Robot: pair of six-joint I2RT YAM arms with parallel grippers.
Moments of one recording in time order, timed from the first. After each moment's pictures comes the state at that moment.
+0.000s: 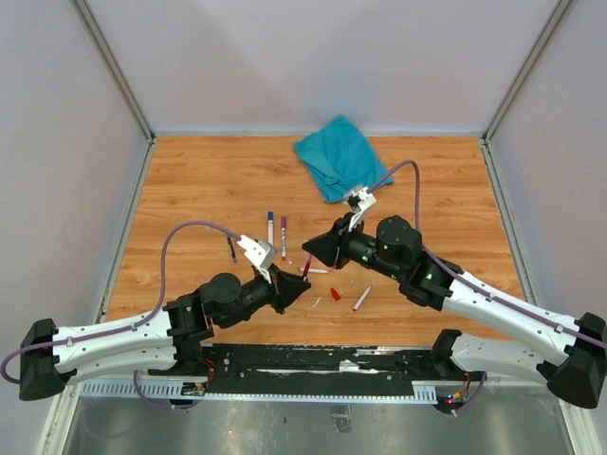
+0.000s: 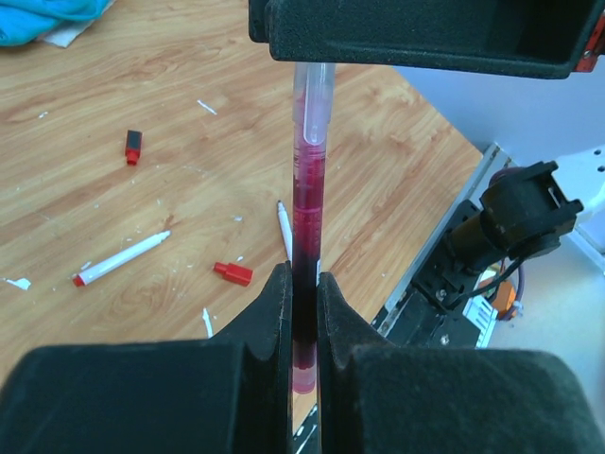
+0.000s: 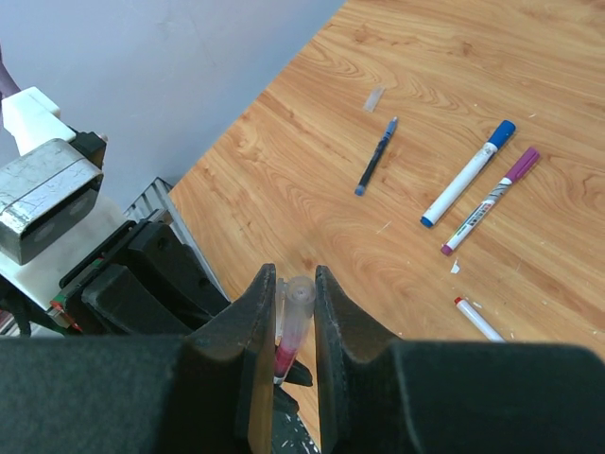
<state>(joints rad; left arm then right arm) -1.19 0.71 0.39 0.22 -0.26 -0.48 0.96 1.01 0.81 0.05 -0.08 0.50</state>
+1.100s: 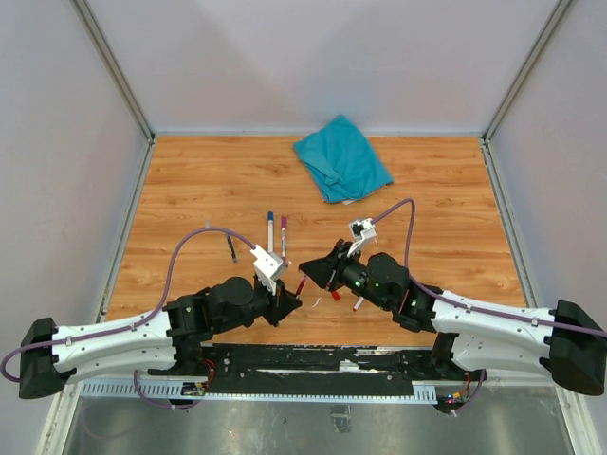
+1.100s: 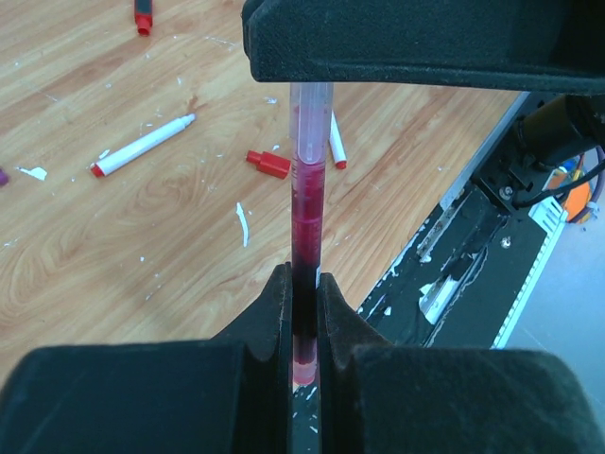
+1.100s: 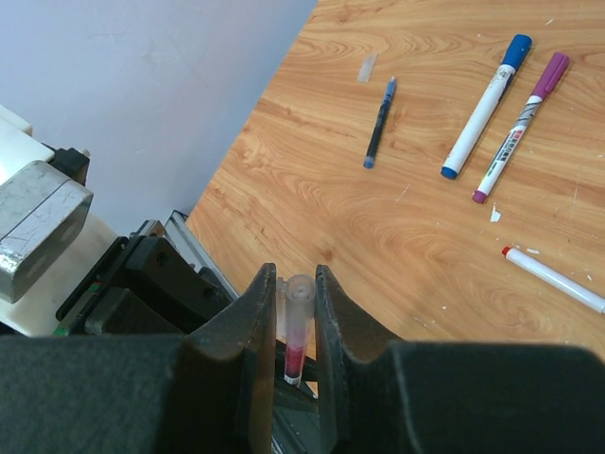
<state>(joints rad) -1.20 0.70 0.40 -0.04 -0.22 -0.46 1.13 1.03 0.51 0.37 0.19 0.75</state>
